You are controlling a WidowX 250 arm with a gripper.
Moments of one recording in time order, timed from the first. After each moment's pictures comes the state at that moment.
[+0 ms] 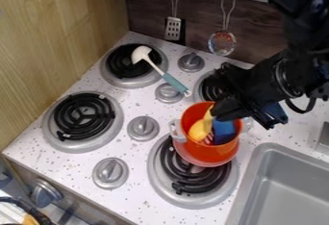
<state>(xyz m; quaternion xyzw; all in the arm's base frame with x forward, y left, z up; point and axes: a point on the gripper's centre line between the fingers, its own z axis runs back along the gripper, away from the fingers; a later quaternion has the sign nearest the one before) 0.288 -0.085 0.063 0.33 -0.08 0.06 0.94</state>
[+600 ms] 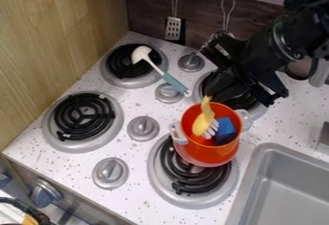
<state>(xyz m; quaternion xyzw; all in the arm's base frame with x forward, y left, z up) 0.285 -0.075 0.100 0.31 -0.05 0.07 0.95</state>
